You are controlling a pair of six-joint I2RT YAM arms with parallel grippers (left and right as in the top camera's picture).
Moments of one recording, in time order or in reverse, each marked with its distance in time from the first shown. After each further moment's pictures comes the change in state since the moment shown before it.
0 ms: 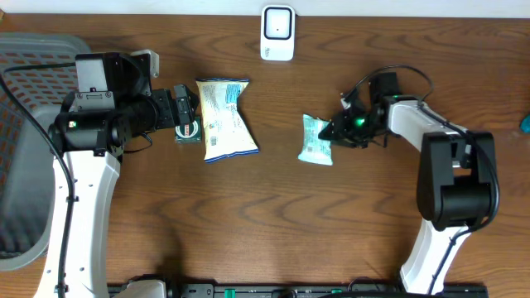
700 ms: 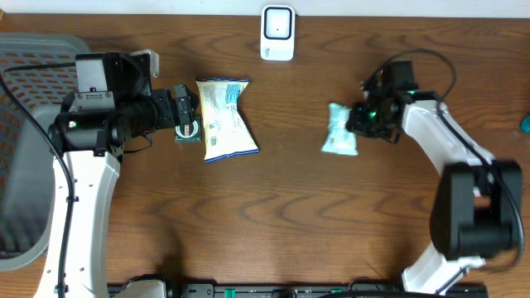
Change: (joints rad) left arm 0.000 0.000 0.000 0.000 0.000 0.000; right arm -0.004 -0.229 0.001 -0.087 0.392 0.012
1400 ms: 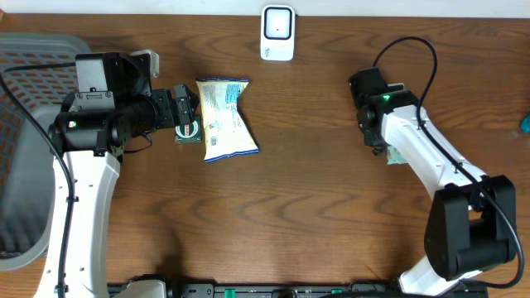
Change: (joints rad) left arm 0.000 0.000 0.000 0.000 0.000 0.000; right arm 0.168 -0.060 0.013 -0.261 0.933 0.004
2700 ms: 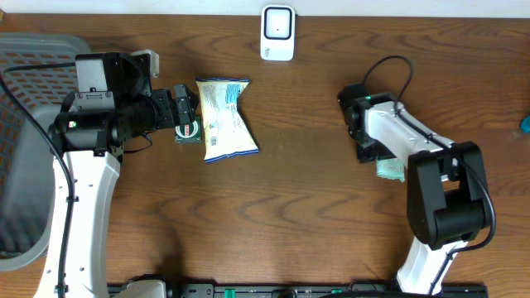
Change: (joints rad) left arm 0.000 0.000 0.000 0.000 0.000 0.000; right arm 0.022 0.185 0.000 -0.080 -0.053 0.063
